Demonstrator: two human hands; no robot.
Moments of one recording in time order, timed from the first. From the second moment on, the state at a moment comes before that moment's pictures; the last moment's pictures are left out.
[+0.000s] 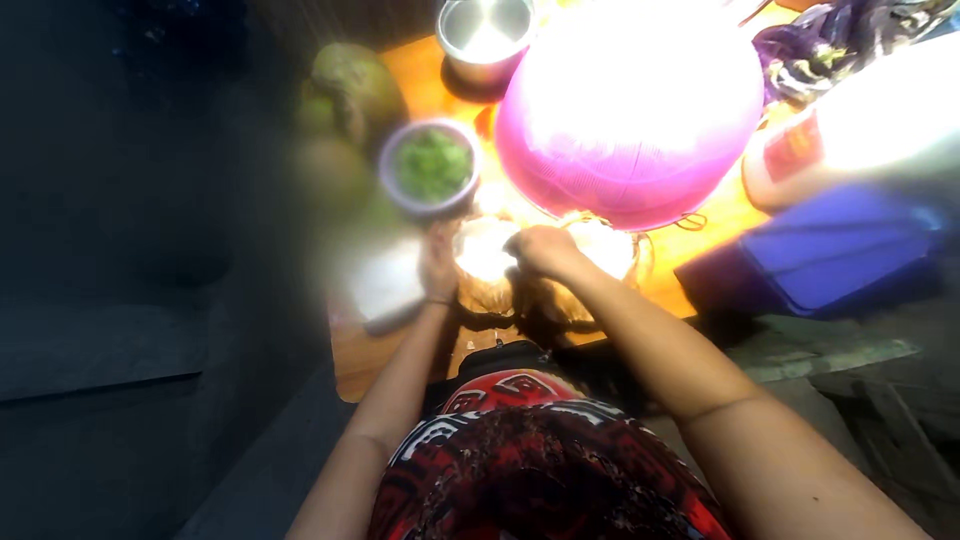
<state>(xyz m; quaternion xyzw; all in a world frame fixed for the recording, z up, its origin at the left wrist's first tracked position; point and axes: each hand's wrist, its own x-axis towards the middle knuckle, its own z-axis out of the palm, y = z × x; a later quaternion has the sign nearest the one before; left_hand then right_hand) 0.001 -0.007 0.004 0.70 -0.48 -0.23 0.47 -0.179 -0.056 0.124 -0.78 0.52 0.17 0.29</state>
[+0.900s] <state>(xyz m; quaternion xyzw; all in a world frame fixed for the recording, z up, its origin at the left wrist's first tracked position) 0.006 -0.003 -0.002 0.66 -0.50 -0.22 0.51 -0.170 -0.041 0.100 -0.80 0.51 0.18 0.26</state>
